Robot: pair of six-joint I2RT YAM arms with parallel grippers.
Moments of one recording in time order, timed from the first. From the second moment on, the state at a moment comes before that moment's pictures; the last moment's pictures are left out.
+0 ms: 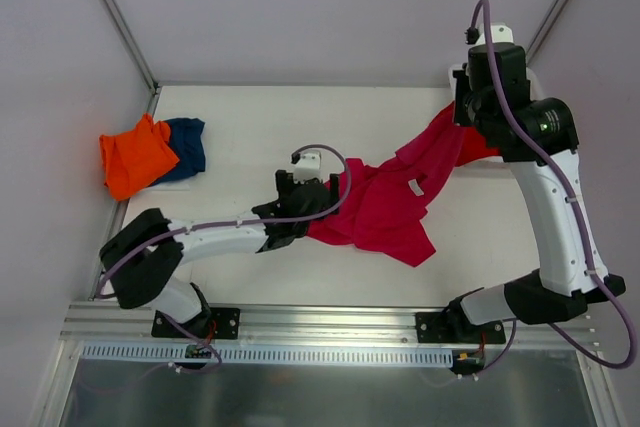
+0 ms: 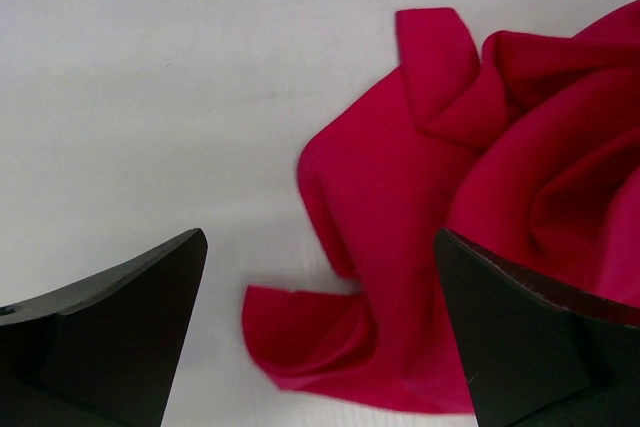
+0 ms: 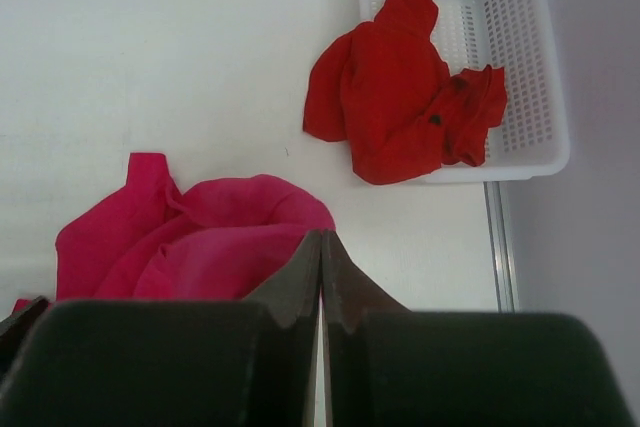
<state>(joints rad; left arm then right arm) -0.98 1.43 0.75 0.09 -0.70 -0.53 0.44 1.43 2.05 -1.21 0.50 0.13</state>
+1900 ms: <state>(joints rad) -0.65 2.26 1.69 -0.23 0.10 -0.62 0.43 1.07 1.66 -1.16 0.49 0.18</state>
